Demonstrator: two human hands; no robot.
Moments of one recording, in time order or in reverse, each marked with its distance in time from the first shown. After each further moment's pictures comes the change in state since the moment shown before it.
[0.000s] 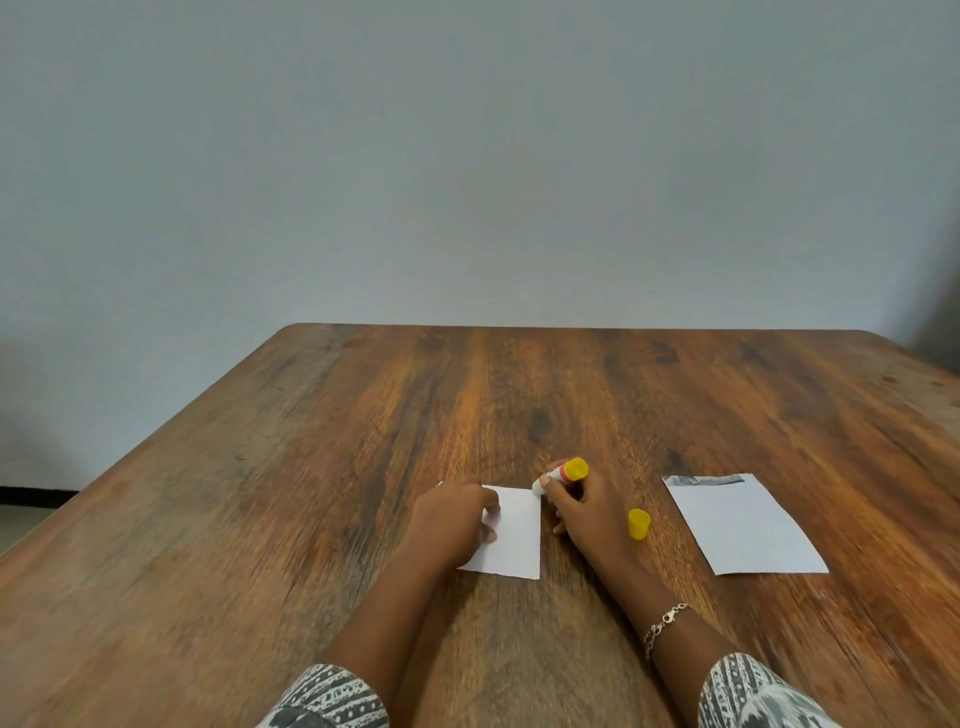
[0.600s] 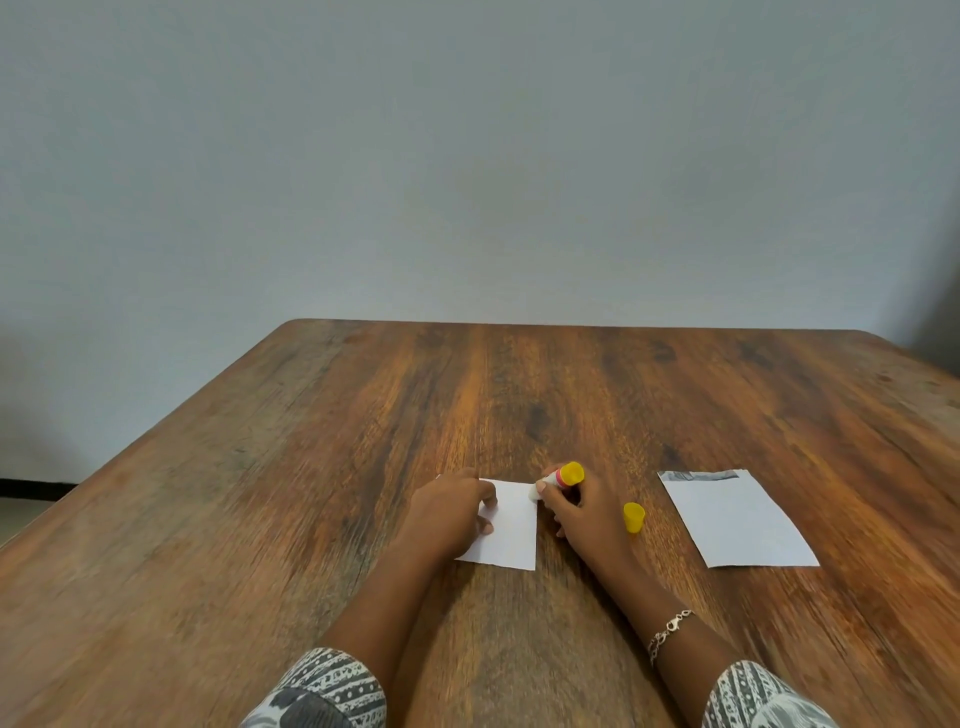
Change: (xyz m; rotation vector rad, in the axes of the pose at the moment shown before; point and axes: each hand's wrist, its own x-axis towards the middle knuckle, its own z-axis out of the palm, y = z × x) left_hand -0.002 0.001 -0.001 0.004 0.010 0.008; right_hand -0.011 -0.001 -0.005 -0.020 -0.054 -0.013
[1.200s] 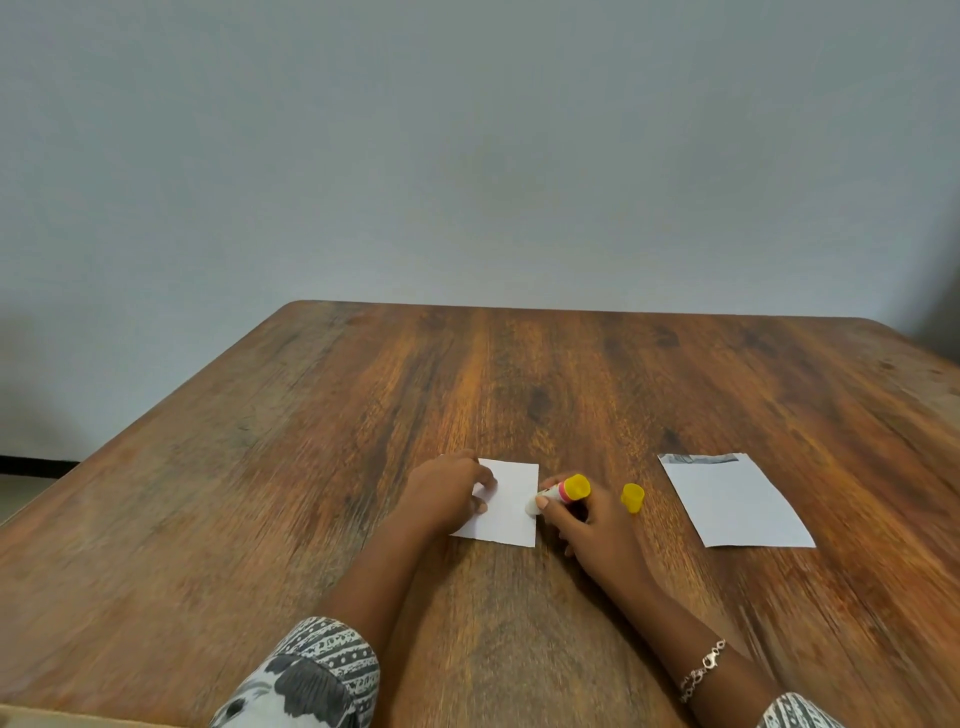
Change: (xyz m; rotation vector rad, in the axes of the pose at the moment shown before) left_hand -0.003 -0.005 -0.004 0.006 -0.056 0.043; right_hand -0.037 -0.006 -0.013 0.040 -0.119 -0.038
